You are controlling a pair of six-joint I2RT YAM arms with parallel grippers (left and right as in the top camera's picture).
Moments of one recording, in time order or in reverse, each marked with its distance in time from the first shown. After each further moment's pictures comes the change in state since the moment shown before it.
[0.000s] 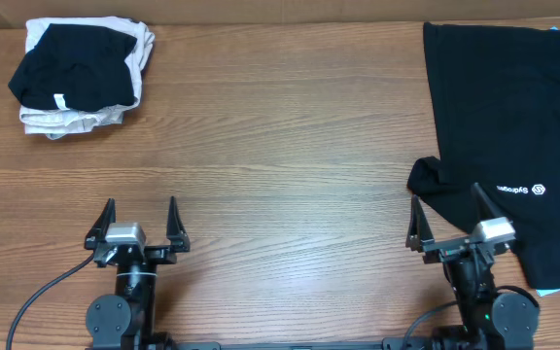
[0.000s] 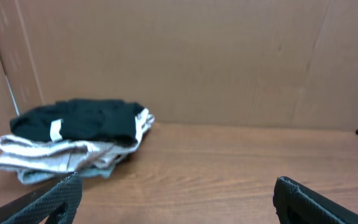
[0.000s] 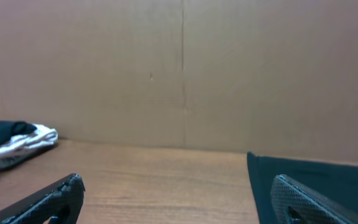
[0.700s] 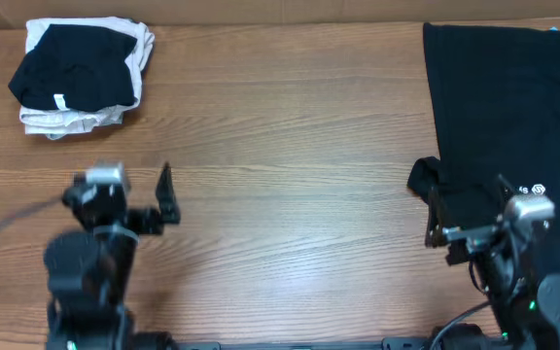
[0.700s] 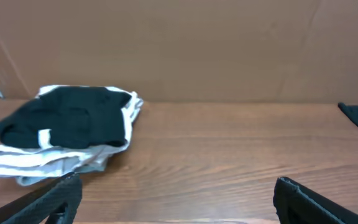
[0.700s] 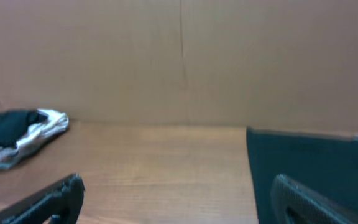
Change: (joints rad) left arm 0.000 0.592 0.597 -0.293 0.063 0.014; right arm 0.000 0.349 0.546 -0.449 0.000 0.026
